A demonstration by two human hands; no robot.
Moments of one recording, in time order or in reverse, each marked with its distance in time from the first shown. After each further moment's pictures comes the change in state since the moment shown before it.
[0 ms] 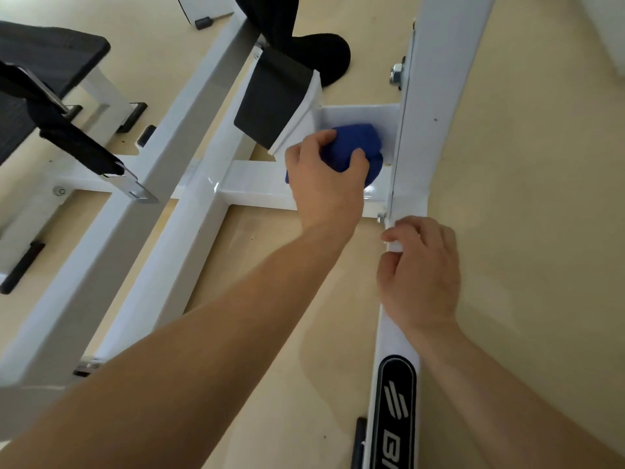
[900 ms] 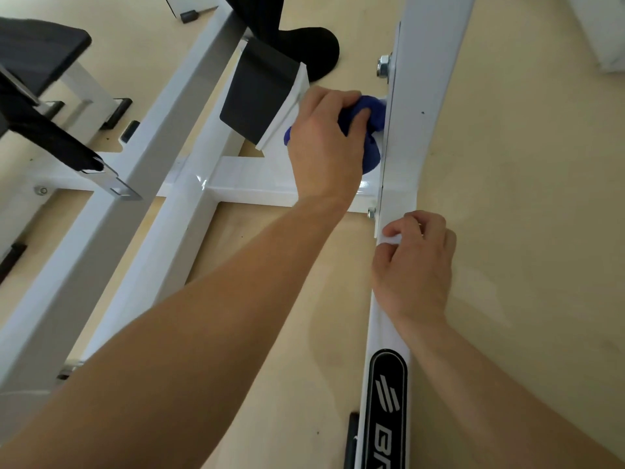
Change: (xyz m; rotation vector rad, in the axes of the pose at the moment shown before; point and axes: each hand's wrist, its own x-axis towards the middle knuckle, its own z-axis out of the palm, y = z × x) left_hand 0.036 0.017 0.003 0.147 0.045 0.434; right_hand 0.007 -0.013 0.008 0.028 0.008 0.175
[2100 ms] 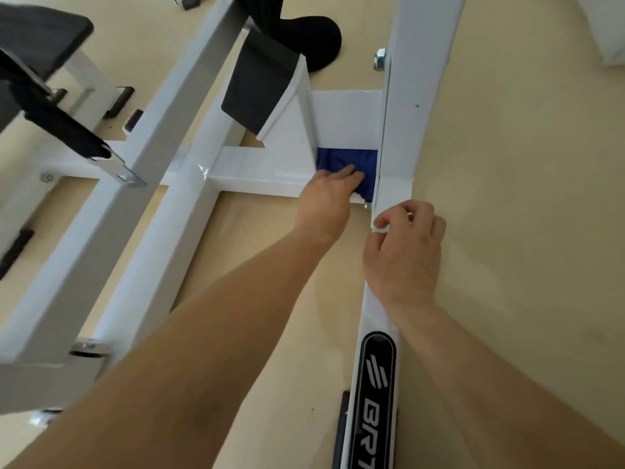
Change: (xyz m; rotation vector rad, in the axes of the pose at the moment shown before) left_hand -0.039 -0.101 0.034 0.493 -0.490 0.303; right_hand 0.015 -0.001 0.015 -0.096 0.011 -0.083
